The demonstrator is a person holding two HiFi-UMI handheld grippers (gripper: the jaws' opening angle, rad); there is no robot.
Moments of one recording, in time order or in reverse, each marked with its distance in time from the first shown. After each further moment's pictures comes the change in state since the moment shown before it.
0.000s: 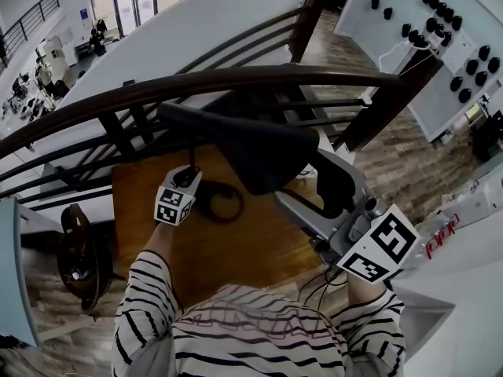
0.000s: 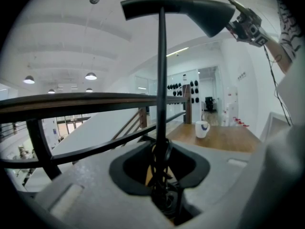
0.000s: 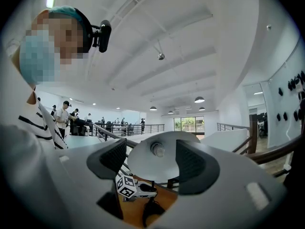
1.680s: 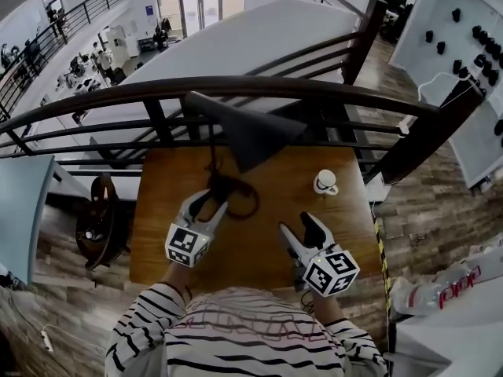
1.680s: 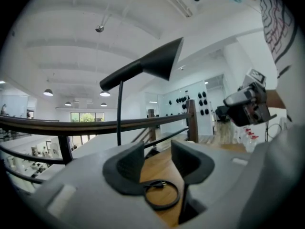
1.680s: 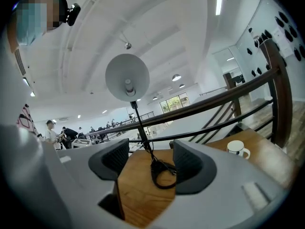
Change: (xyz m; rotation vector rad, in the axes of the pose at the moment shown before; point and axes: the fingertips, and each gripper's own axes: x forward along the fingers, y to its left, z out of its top) left arm -0.111 -0.159 0.062 -0.006 -0.170 0.183; right arm -0.104 -0.035 -0.221 0.380 0.125 -0.138
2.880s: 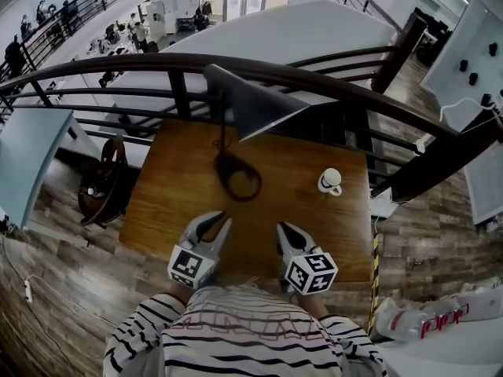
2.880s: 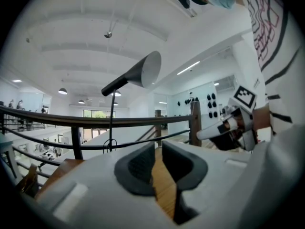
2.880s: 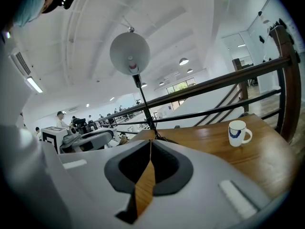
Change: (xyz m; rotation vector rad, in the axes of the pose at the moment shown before) left arm -0.057 -0.128 -0.006 -0.065 -0.016 0.130; right arm -0.030 -0.016 -0.083 -0.020 0.201 0.091
